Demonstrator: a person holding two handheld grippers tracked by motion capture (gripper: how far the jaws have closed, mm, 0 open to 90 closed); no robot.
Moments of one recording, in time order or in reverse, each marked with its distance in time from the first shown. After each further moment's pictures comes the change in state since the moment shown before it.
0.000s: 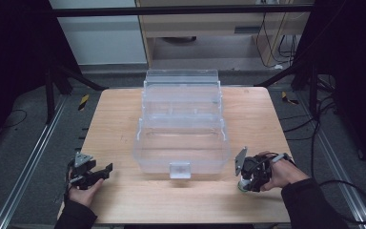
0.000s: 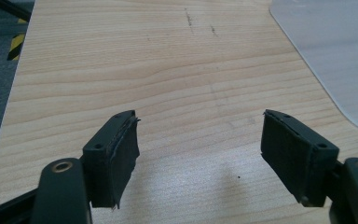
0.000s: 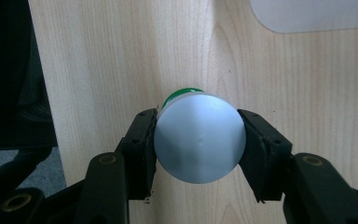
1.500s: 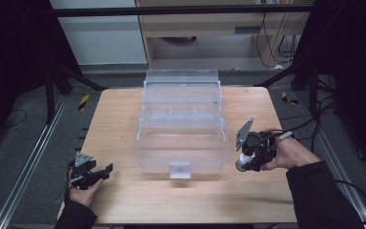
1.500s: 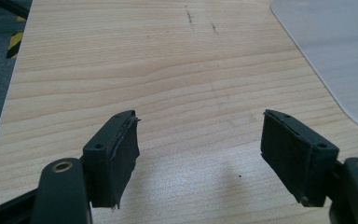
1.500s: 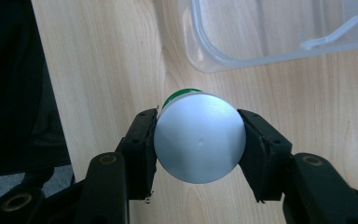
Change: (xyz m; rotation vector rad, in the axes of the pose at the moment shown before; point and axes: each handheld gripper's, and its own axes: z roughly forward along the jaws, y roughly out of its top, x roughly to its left) left arm 0.001 0.000 0.001 0.005 0.000 -0.001; right arm -0.022 0.023 -0.078 -0.079 -0.067 0.071
